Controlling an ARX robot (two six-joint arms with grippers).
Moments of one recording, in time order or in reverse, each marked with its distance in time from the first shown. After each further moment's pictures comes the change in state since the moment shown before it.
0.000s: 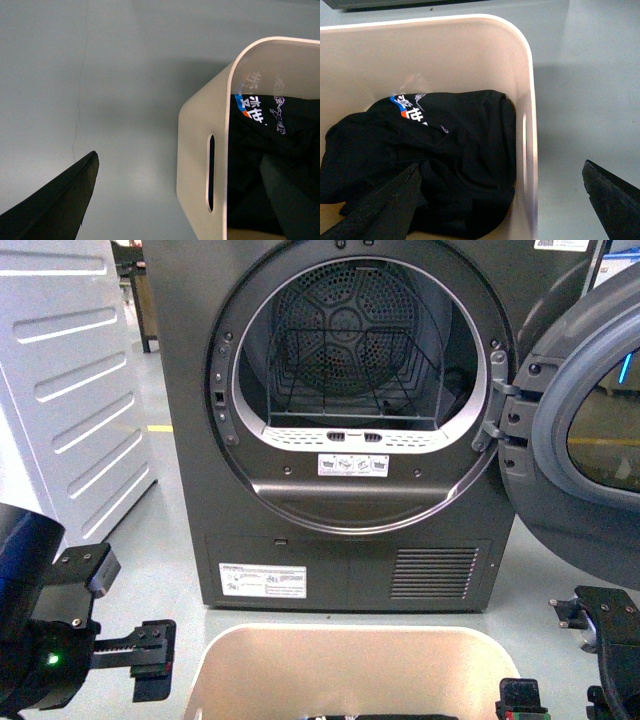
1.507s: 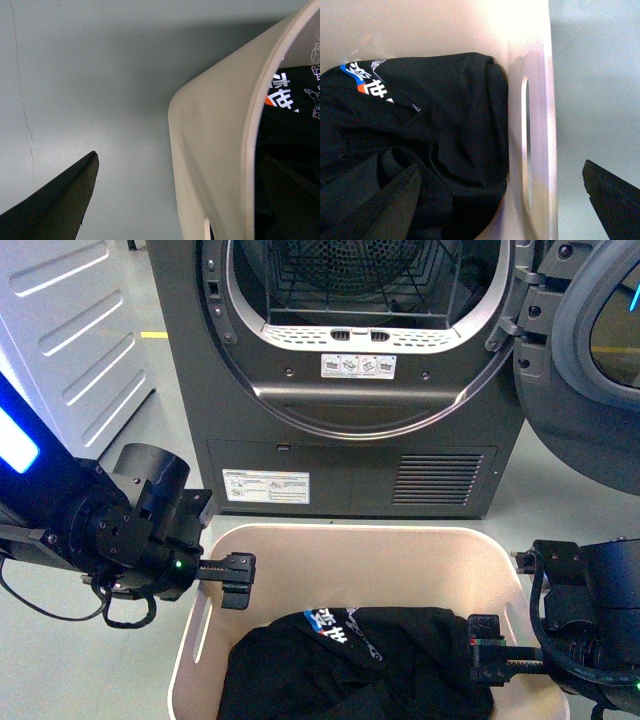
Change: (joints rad) left arm -0.086 0.441 0.461 -0.188 0.015 0.080; right arm 0.009 0.316 0.158 0.029 0.041 -0.004
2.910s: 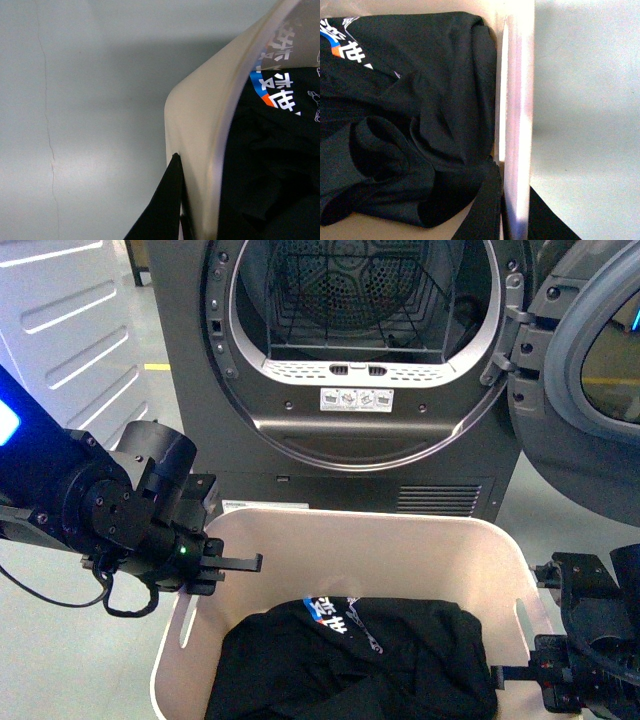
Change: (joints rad) left arm -0.020 -0.140 0.008 -0.064 -0.061 -0.008; right arm -0.044 -0.143 -0.031 -0.130 -0.014 -0.042
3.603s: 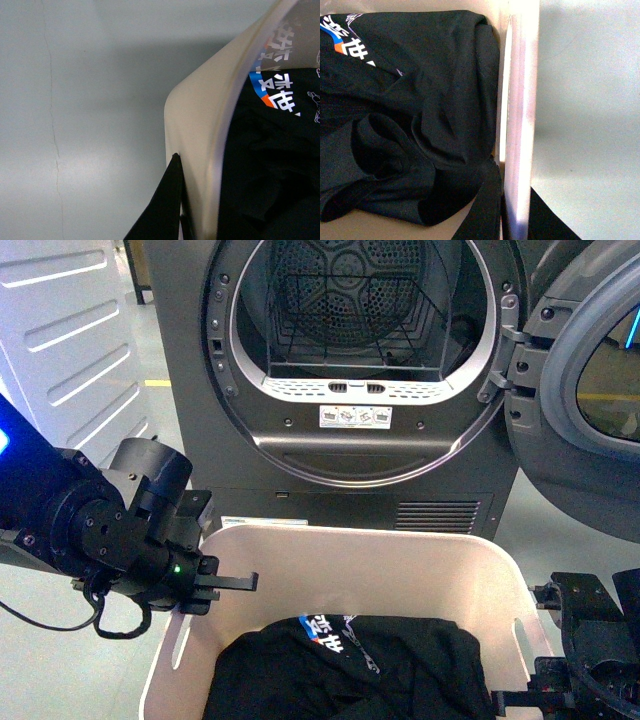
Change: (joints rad) left arm -0.002 -0.025 -0.034 0.015 -0.010 0.001; right arm 0.006 -0.006 -0.024 0.034 -0.021 0.001
